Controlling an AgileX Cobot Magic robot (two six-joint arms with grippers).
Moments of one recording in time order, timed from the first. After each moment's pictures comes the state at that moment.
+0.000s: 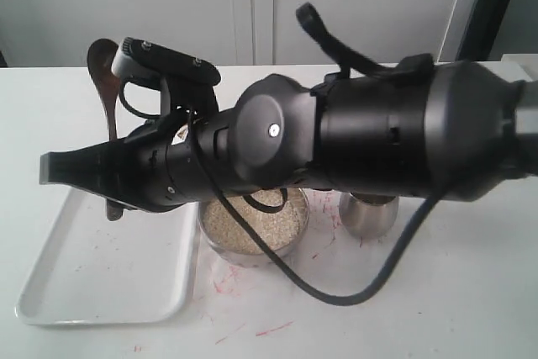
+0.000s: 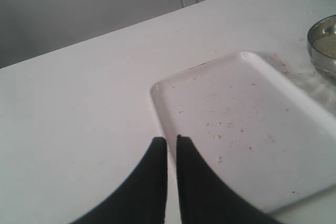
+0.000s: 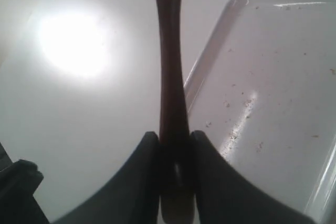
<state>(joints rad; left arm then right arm) -0.09 0.00 0.00 0.00 0.08 0.12 0.83 1.71 -1.17 0.68 0.15 -0.03</state>
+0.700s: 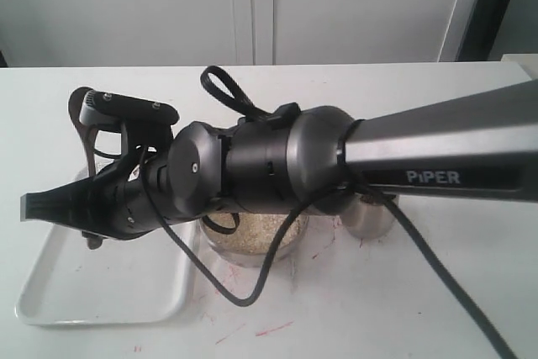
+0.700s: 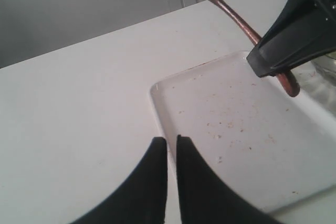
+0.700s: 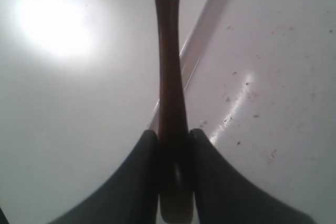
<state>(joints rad) -0.09 0.00 0.00 0.00 0.08 0.12 0.86 1.94 -1.30 0.68 0.14 -0.02</state>
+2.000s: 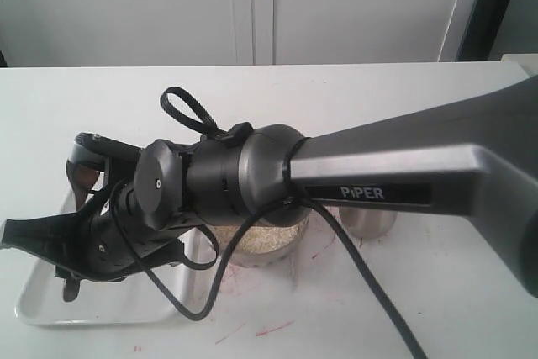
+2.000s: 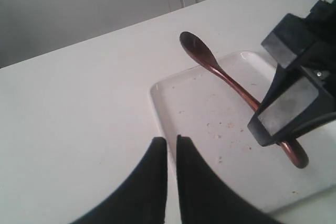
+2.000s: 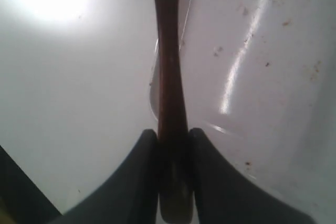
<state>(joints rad) -0.09 0.00 0.00 0.00 0.08 0.12 0.89 2.03 -1.39 0.68 0.32 0.23</state>
